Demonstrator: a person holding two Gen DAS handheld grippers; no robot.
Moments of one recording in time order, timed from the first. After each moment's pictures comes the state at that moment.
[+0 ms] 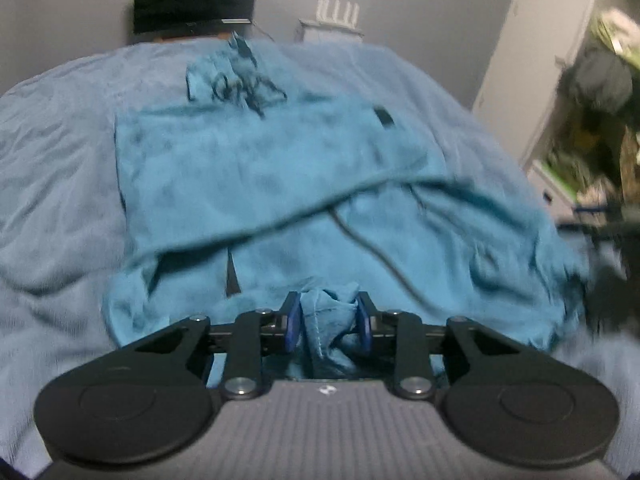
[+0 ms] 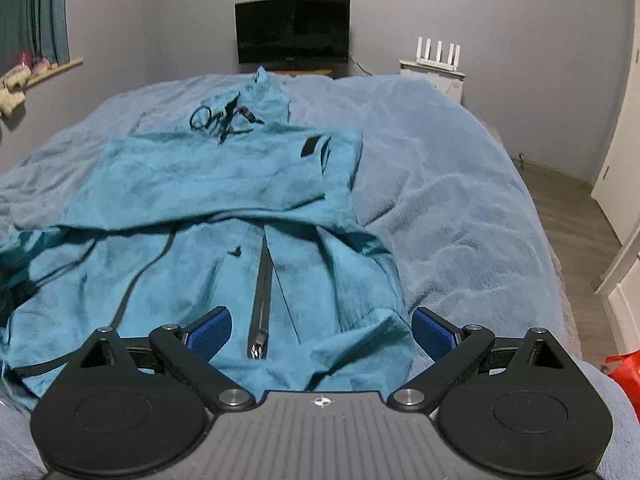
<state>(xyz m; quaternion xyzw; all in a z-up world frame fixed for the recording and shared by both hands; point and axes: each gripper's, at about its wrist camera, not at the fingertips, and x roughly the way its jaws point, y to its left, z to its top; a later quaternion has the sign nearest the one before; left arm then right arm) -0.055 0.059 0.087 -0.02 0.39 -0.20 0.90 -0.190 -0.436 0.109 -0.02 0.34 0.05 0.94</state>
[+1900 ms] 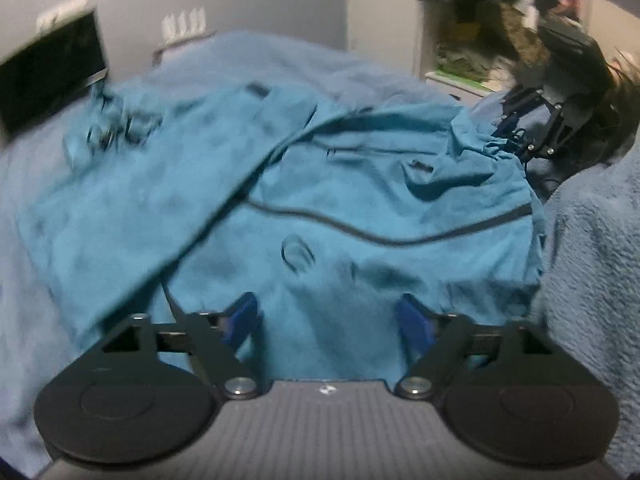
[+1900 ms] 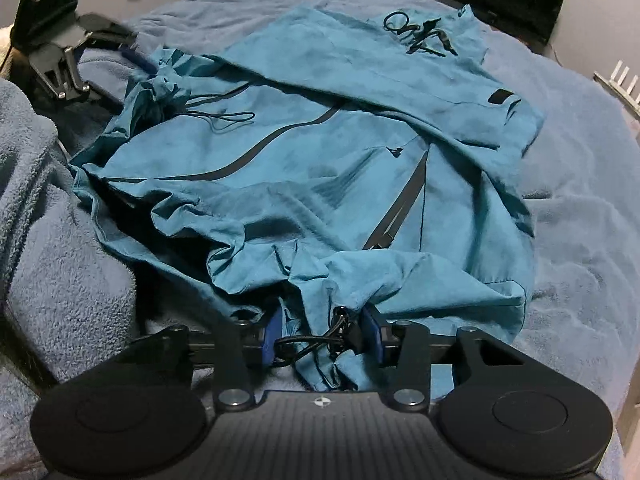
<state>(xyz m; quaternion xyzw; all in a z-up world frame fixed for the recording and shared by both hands) -0.074 0.031 0.046 0.19 0.34 -0.38 0.84 -0.215 -0.402 0.085 -0.21 0.44 0.28 0.83</state>
